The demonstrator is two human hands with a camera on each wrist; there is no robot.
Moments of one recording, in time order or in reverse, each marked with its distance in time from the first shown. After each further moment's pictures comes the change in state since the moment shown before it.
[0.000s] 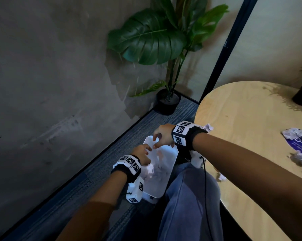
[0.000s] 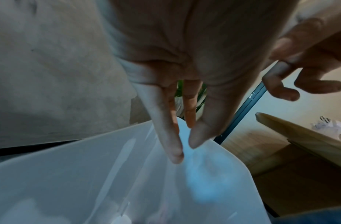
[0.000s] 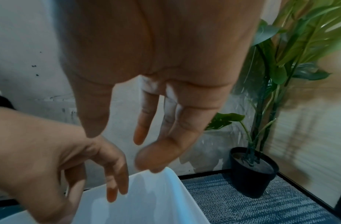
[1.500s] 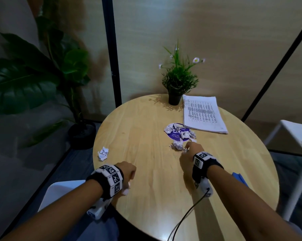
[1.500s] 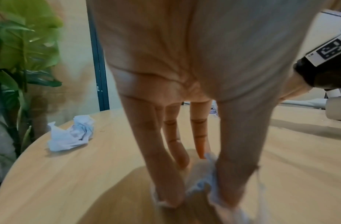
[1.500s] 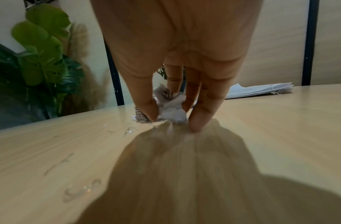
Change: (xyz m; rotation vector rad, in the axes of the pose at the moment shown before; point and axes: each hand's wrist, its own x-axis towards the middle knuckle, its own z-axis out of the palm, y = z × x) left_hand -0.042 0.253 0.135 1.113 -0.394 0.475; right_hand -0.293 0.302 0.091 0.487 0.637 0.986
